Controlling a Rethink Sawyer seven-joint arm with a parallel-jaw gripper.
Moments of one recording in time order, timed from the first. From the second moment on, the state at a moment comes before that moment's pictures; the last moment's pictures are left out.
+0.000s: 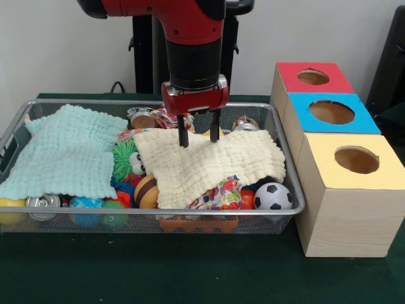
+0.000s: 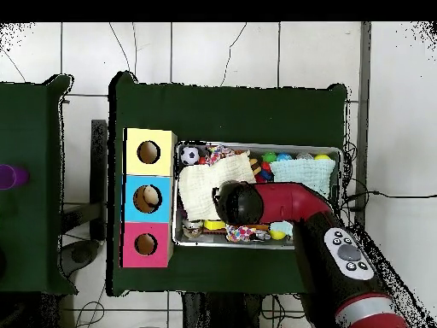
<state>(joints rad) -0.53 -0.62 0.33 1.74 -0.43 0.49 1.55</state>
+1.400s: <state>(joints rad) -0.43 -0.53 0.20 1.74 -0.35 0.21 1.55</state>
